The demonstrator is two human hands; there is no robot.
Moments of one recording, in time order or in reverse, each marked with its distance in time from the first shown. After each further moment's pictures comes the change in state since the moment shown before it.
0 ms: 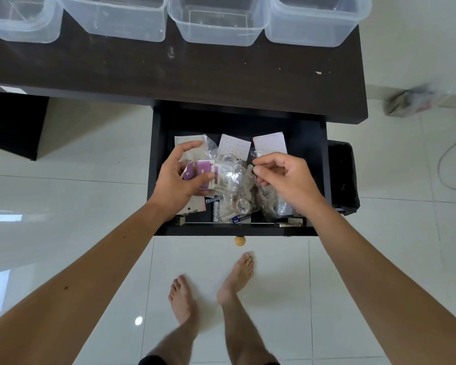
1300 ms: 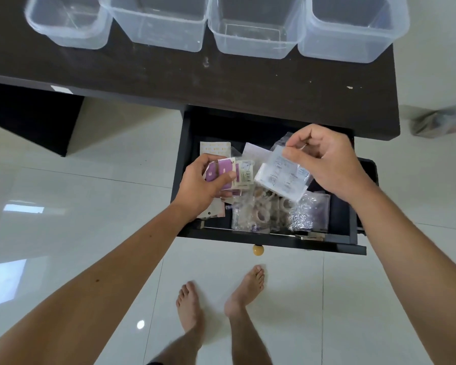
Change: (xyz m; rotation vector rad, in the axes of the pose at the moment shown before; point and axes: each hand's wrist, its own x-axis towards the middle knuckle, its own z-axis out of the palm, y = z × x) left_hand 0.000 0.005 0.001 0.037 0.091 -0.019; right_hand 0.022 -0.064 -0.023 -0.228 -0.040 -0.221
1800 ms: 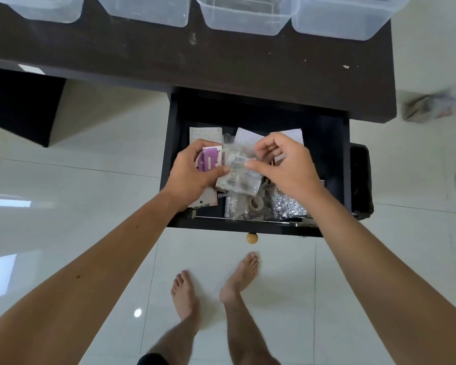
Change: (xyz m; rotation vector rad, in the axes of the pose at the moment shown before) left_hand 0.003 -0.008 -0.003 0.076 -0.042 0.034; right_hand -0.013 0.025 0.063 -0.029 0.058 0.068
